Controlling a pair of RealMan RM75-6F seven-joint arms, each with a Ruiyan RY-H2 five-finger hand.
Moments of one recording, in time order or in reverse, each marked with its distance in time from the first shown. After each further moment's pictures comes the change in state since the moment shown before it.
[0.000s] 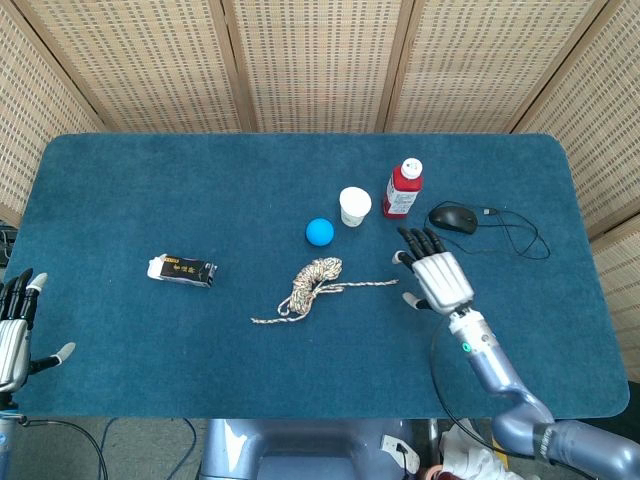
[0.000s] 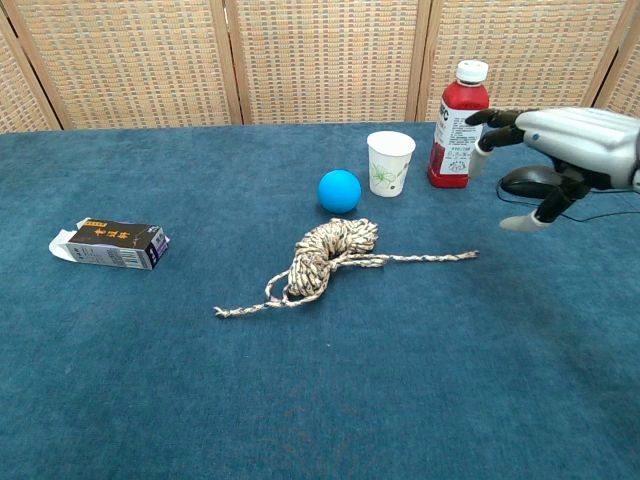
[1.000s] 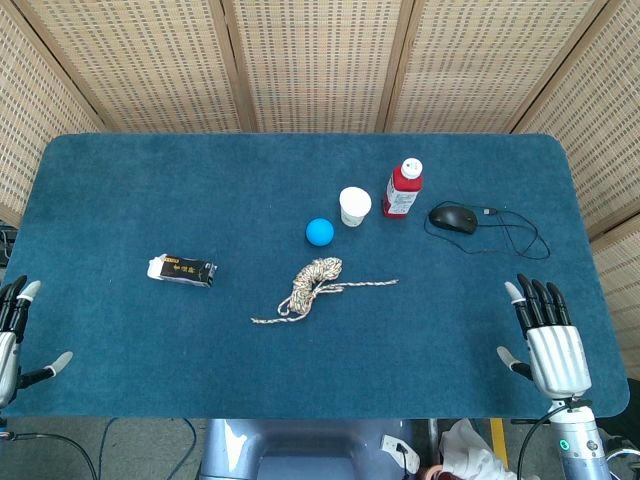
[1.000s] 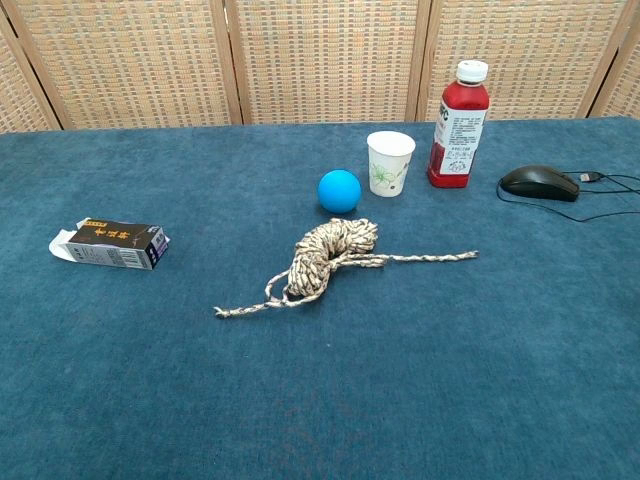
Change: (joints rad) left arm 0.022 0.050 0.079 -0.028 0.095 0.107 -0.110; right arm -0.433 0.190 -0.232 -0.129 -0.231 0.606 0.064
